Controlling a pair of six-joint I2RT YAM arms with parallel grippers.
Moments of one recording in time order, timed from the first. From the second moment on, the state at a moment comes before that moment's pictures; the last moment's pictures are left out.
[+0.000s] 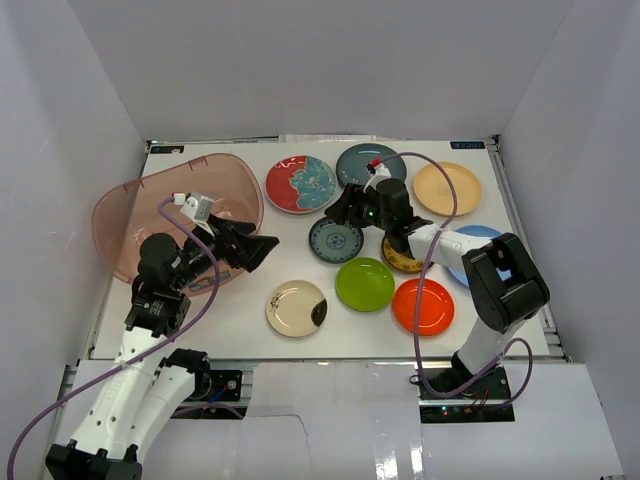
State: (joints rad) left arm -0.25 0.65 0.66 0.02 0.56 -0.45; right arm 0.57 1.70 0.95 0.41 -0.25 0.57
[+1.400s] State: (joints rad) left arm -0.30 0.75 0.69 -0.02 0.52 -0.49; right arm 0.49 2.41 1.53 0.55 -0.16 1.15
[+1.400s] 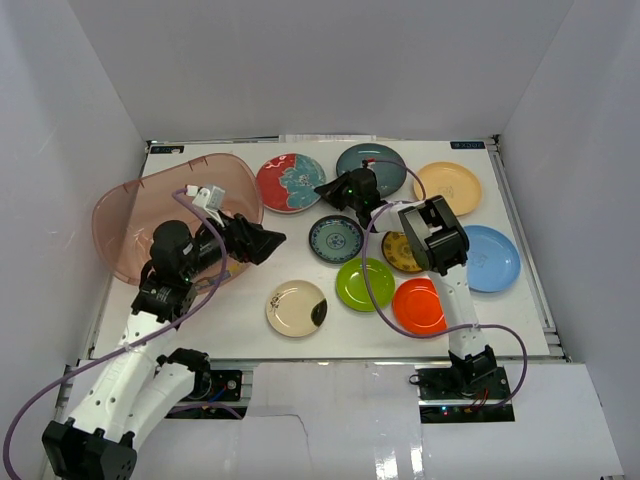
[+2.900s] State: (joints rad) left arm -0.30 1.23 1.02 -0.08 0.45 -0.68; right arm 0.33 1.47 0.76 0.79 -0.64 1.15
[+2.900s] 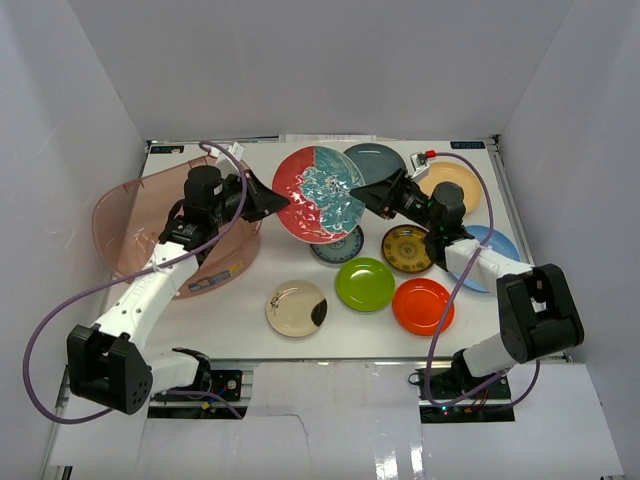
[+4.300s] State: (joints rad) left arm 0.34 1.17 0.75 -0.23 0.16 -0.83; right arm 0.27 1.50 0.77 0.39 -0.23 0.67
